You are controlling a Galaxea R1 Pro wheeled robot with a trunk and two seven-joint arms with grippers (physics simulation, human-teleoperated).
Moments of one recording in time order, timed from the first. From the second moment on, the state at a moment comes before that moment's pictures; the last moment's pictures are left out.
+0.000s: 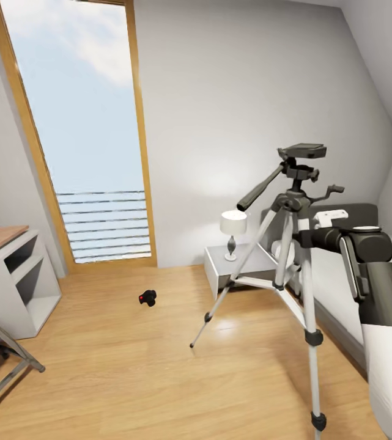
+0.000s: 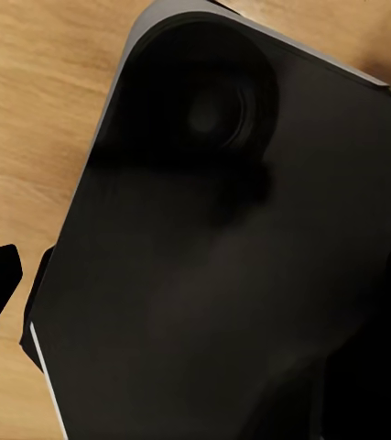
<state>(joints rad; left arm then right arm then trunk) 0.01 0.00 0.15 -0.04 0.29 -0.02 0.00 -0.88 -0.23 -0.08 -1.44 0.19 1.04 0.38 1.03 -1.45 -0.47</state>
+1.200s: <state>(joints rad) 0.01 0.00 0.15 -0.04 0.29 -0.02 0.00 -0.88 -0.27 0.04 -1.42 0.19 1.04 0.38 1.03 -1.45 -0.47</state>
